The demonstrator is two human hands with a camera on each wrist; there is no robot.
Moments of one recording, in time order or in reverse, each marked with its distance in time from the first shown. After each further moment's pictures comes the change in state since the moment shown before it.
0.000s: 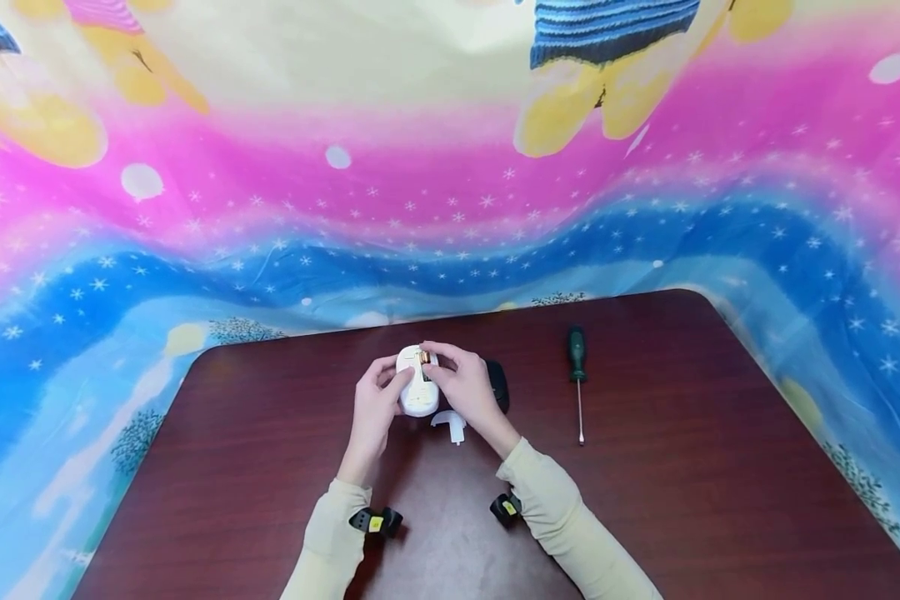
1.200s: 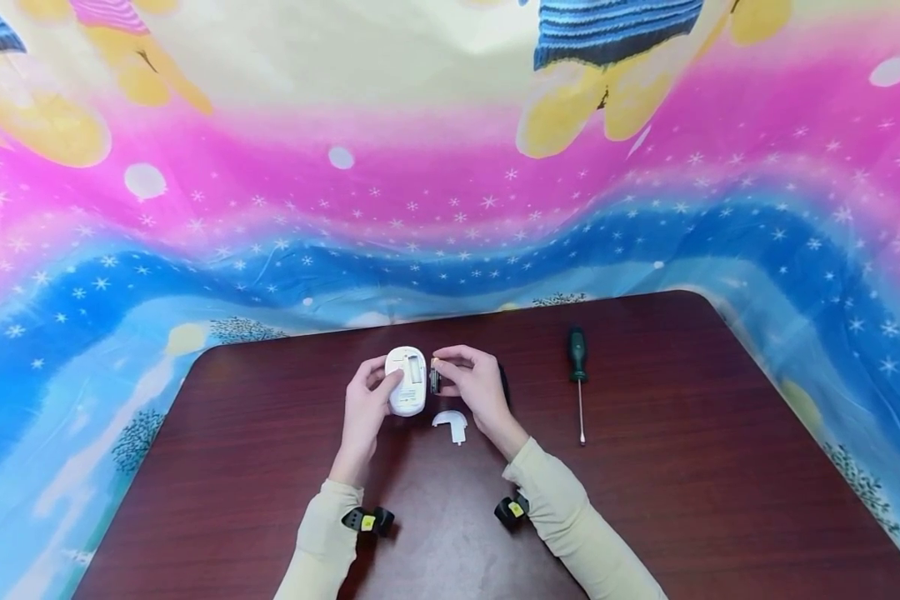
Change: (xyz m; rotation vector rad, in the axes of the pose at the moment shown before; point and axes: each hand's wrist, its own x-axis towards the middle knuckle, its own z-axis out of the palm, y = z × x) left_hand 0.006 -0.006 -0.014 0.122 0.104 0.078; right_hand -0.002 0.005 -0.004 0.310 0.112 0.251
